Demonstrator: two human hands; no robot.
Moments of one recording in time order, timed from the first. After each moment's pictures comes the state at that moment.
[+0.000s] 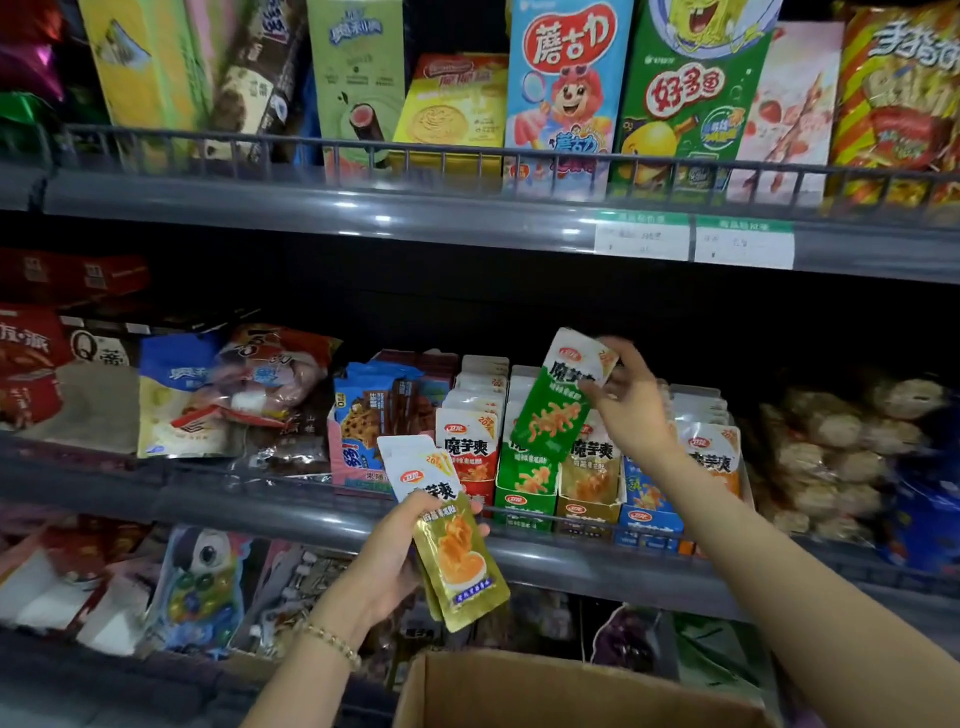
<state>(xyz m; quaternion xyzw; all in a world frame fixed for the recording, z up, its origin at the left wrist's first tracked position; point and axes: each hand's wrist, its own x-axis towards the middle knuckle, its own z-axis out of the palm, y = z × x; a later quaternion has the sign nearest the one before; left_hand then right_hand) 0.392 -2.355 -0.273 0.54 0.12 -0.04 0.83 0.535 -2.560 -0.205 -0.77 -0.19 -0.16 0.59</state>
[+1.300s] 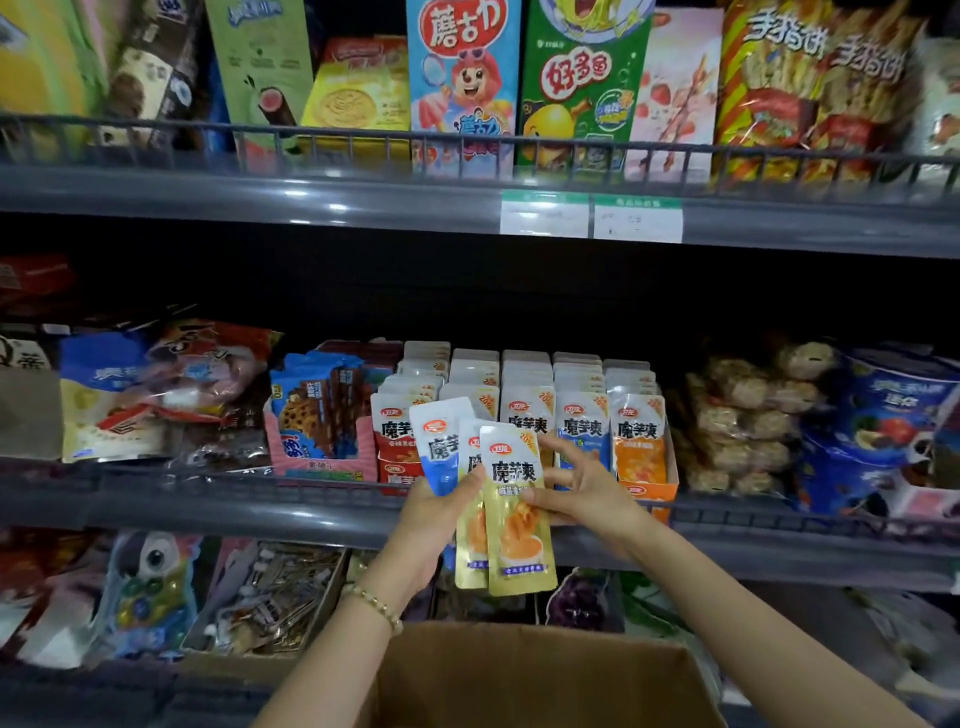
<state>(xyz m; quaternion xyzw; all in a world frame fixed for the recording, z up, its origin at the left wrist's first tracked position) 0.408 -2.441 -0.269 0.62 0.07 0.03 0.78 0.465 -2.617 -0.268 -0.72 -0.15 0.17 0.66</state>
